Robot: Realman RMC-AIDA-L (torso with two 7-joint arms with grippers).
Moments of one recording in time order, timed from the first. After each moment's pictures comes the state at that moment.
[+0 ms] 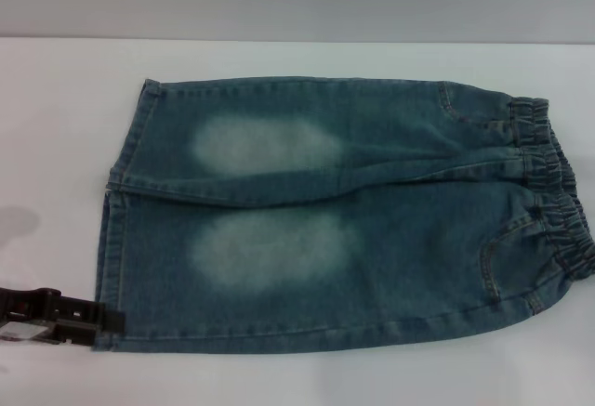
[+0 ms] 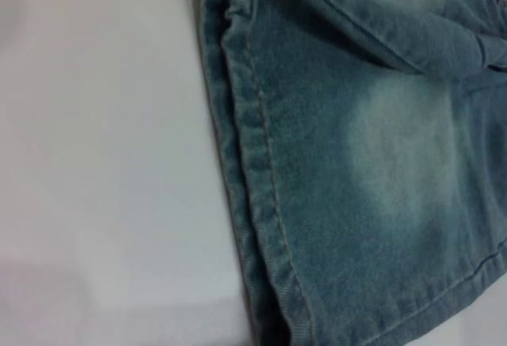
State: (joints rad) left arm -0.47 -1.86 0.81 0.60 2.29 1.68 -2.37; right arm 0.46 2.07 -0.14 -0.04 -1.08 -1.25 0.41
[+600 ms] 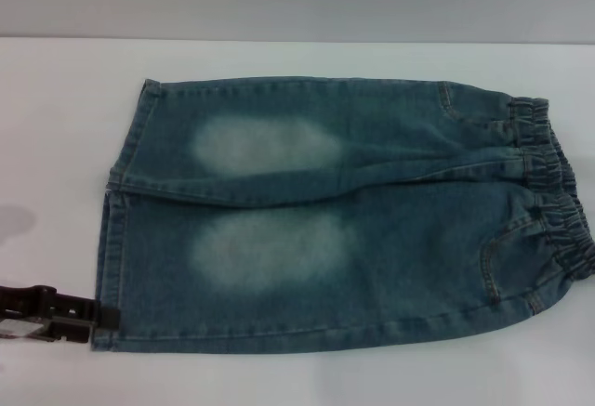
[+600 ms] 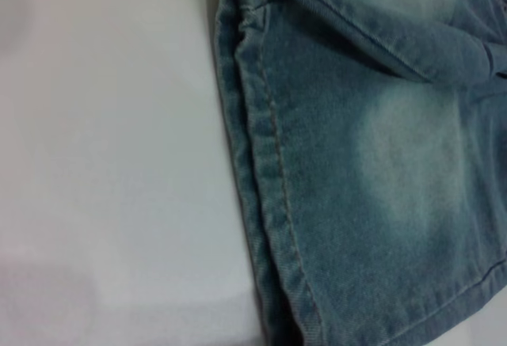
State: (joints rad) left arm -0.46 -1.85 0.81 0.60 2.29 1.67 -2.38; right arm 0.46 2.07 -0.14 -0.04 -1.08 -1.25 0.41
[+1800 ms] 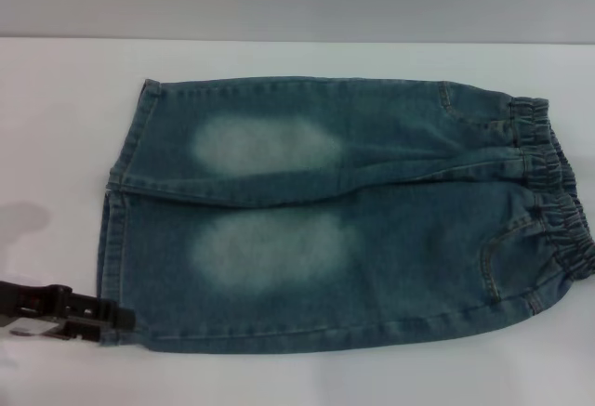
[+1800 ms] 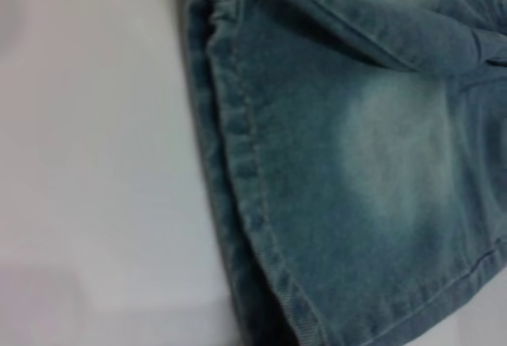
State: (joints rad) left arm -0.49 -1.87 0.80 0.60 2.31 1.69 -2.36; right arm 0.46 2.07 -0.14 -0.04 -1.08 -1.25 0.42
